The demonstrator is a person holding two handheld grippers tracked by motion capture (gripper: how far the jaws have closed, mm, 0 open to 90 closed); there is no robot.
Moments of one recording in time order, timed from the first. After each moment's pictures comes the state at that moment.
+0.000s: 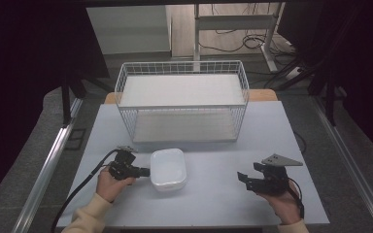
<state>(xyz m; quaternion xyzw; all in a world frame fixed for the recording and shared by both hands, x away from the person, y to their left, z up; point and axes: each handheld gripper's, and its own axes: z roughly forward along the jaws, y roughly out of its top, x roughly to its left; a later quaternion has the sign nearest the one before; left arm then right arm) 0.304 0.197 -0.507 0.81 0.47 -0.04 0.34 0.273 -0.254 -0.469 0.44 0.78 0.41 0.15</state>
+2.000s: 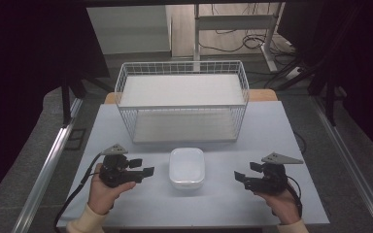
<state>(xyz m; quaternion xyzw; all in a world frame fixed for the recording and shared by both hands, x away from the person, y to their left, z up) 0.256 0.195 -0.449 0.76 0.47 0.04 0.44 0.274 -0.250 -0.463 0.44 0.77 0.44 0.11</state>
